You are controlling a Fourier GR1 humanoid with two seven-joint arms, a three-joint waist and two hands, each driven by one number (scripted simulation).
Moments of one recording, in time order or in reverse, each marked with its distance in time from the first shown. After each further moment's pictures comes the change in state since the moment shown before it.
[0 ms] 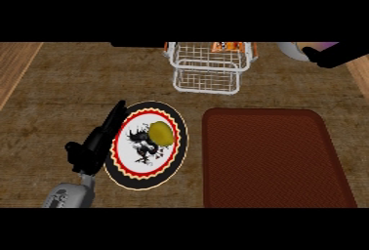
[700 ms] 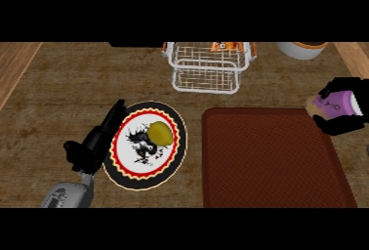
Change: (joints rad) left arm -0.009 0.013 -0.009 0.007 0.022 0.012 -0.007; right arm 0.473 -0.018 0.045 -0.081 0.139 -0.134 -0.148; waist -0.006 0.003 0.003
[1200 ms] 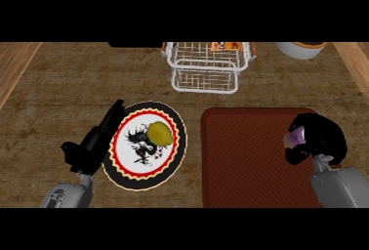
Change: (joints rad) left arm 0.007 0.007 0.000 -0.004 0.007 0.001 -0.004; right arm 0.150 0.165 0.257 -0.119 0.356 -0.023 0.551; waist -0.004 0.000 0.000
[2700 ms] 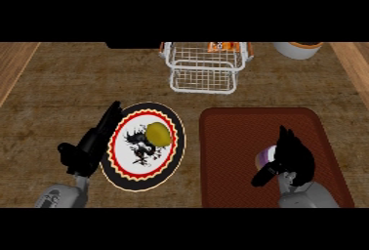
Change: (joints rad) left arm -0.002 0.089 -0.091 0.005 0.109 0.076 -0.017; right arm 0.052 0.093 0.226 -0.143 -0.150 -0.001 0.530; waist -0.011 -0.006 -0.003
